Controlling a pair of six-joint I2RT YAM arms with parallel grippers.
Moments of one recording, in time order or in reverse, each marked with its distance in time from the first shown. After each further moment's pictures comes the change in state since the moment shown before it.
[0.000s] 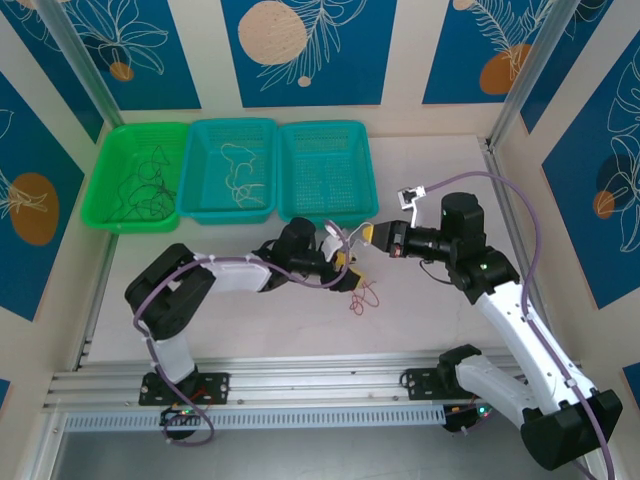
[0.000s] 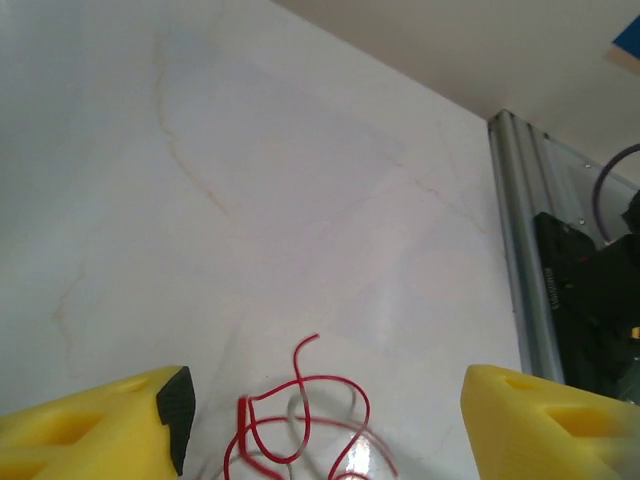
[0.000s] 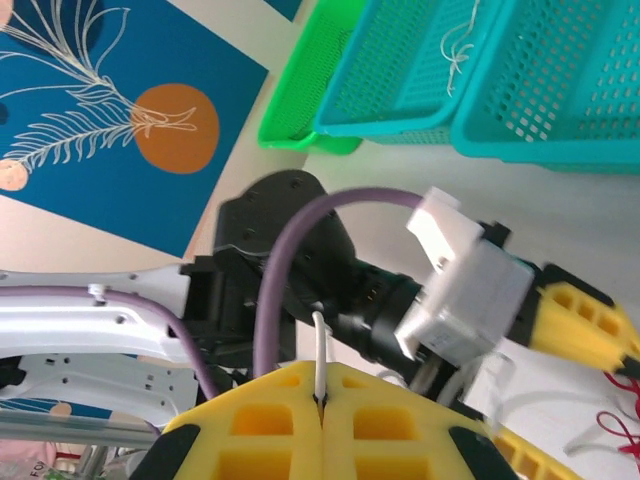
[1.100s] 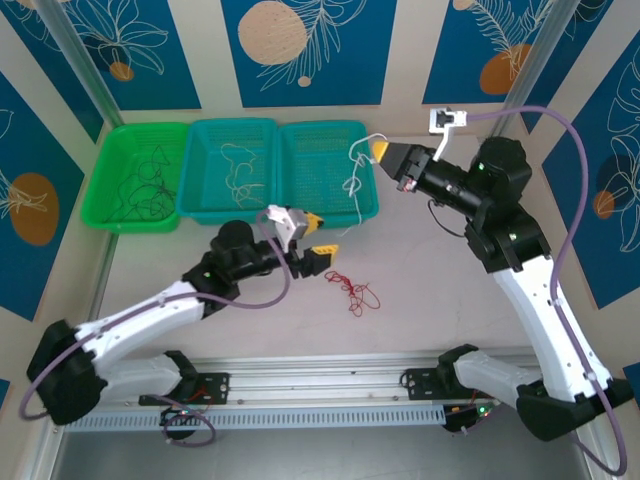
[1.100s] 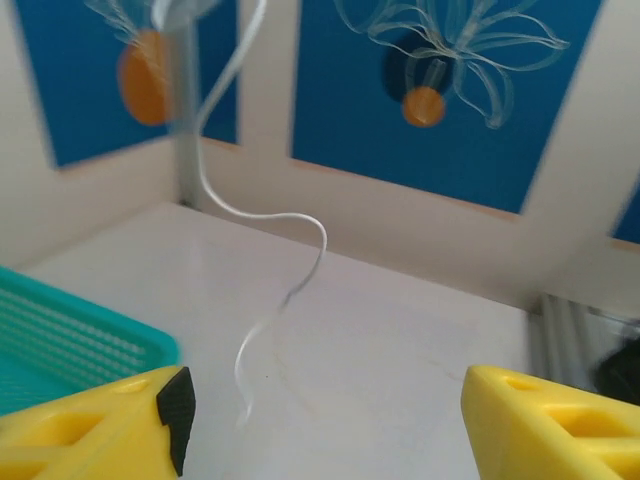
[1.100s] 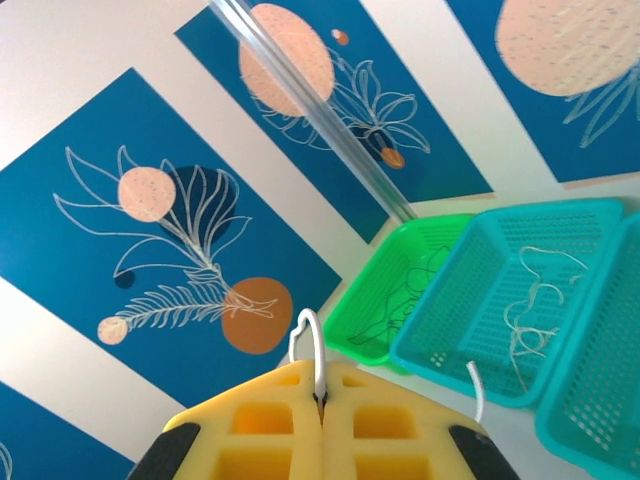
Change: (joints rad) left arm -0.010 -0.706 -0.119 -0.147 -0.360 0.069; right arm 0.071 0.192 0.549 0.085 0.215 0.078
